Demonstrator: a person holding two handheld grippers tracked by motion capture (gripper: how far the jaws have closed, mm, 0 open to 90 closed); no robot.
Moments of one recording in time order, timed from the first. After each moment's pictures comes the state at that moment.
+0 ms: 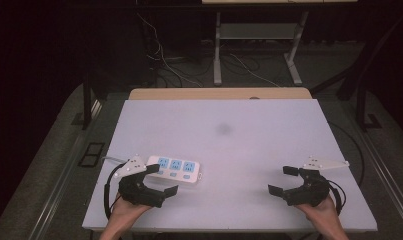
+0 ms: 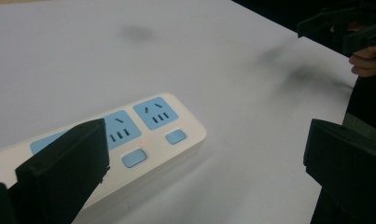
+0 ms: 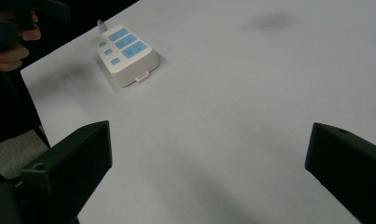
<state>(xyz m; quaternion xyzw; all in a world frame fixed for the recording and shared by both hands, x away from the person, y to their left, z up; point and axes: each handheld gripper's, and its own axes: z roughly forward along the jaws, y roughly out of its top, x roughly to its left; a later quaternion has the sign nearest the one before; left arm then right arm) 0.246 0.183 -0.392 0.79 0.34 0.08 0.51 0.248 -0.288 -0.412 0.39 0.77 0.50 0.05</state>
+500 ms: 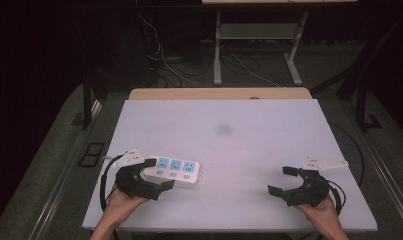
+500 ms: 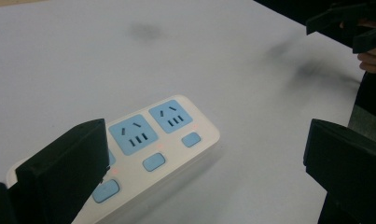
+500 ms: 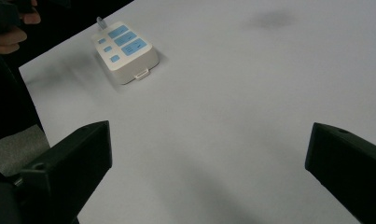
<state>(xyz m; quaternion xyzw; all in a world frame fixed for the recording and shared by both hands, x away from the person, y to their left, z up) 0.261 0.190 -0.377 0.80 0.34 0.08 0.48 0.248 -0.287 -0.412 0.39 0.77 0.49 0.05</state>
